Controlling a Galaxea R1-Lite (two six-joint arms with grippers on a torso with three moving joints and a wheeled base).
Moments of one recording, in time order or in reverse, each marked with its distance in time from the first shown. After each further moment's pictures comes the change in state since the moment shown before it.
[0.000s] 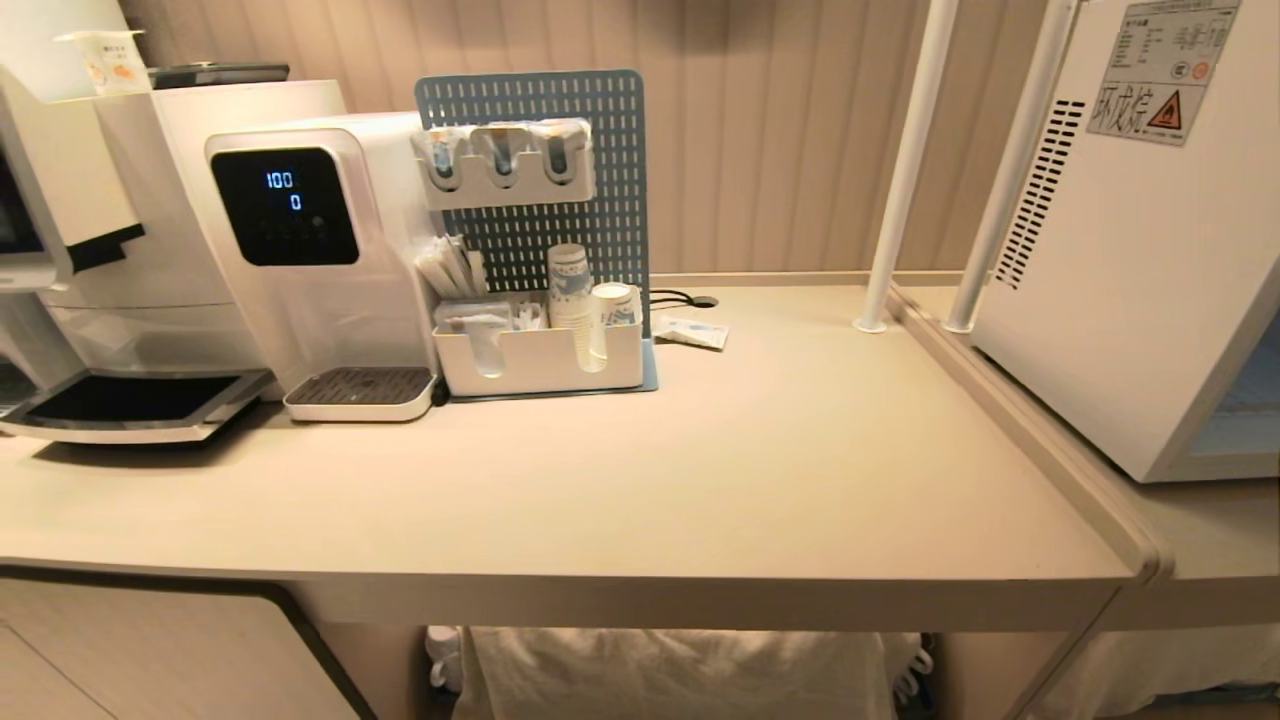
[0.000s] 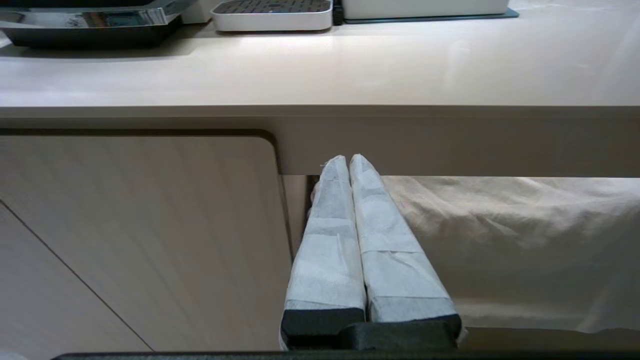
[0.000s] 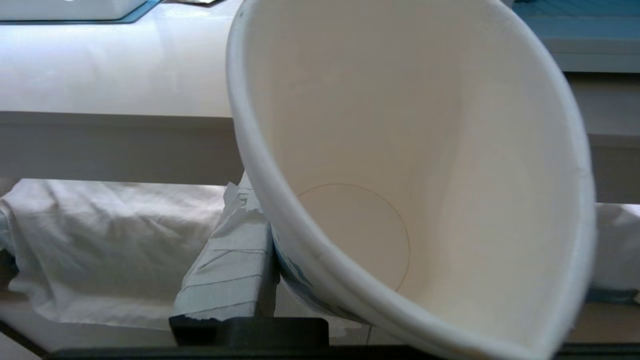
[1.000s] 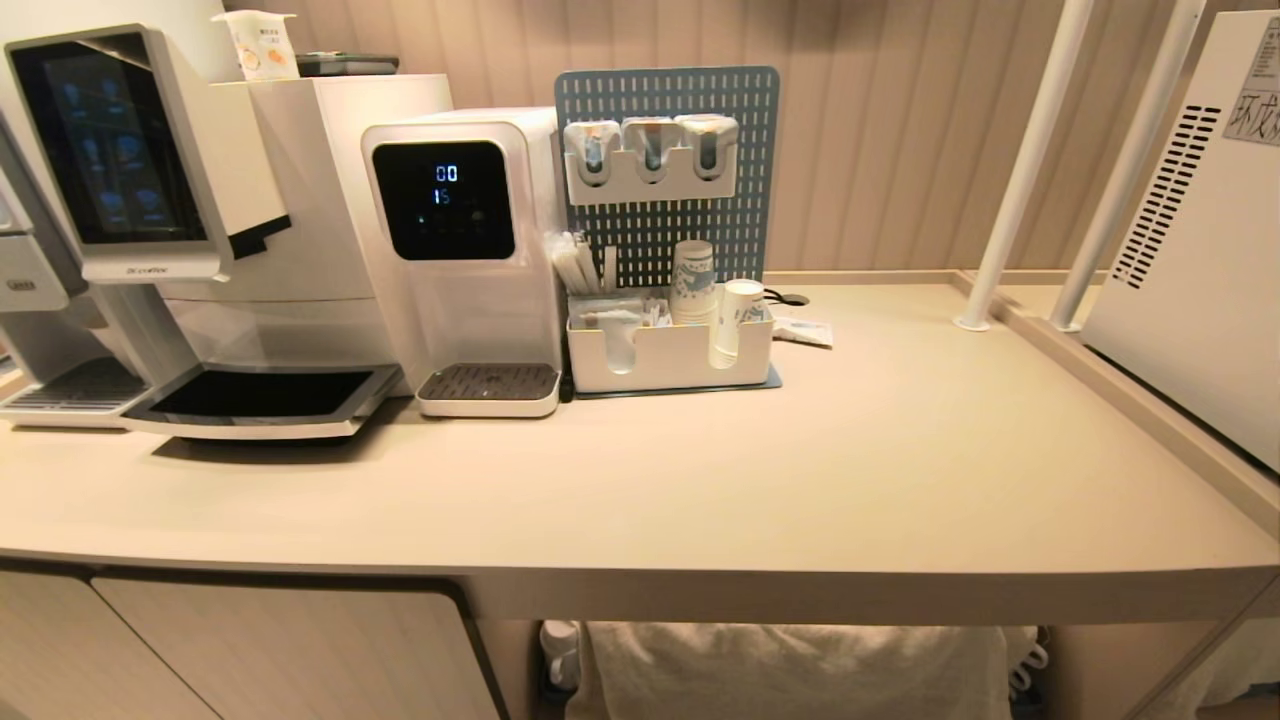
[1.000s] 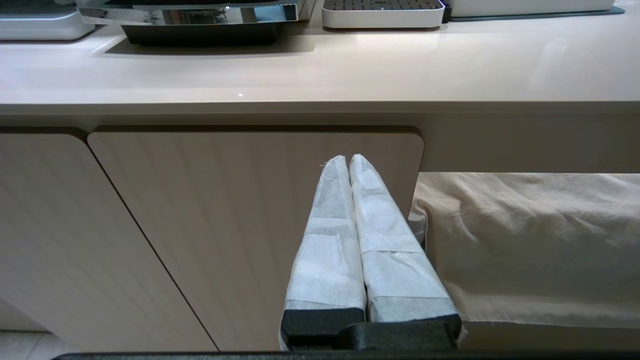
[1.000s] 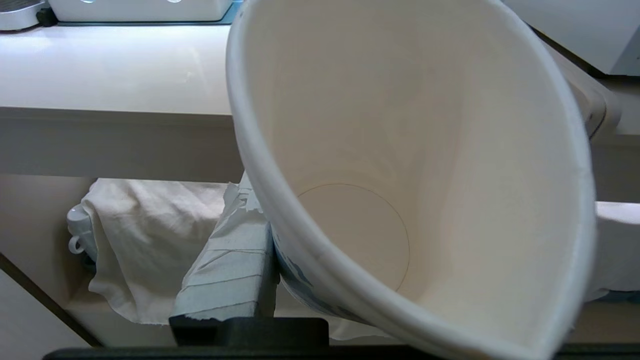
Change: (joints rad) left arm 0.000 0.000 0.000 0.000 0.003 0.005; right arm 0.000 0.000 0.000 -0.002 0.000 -0.002
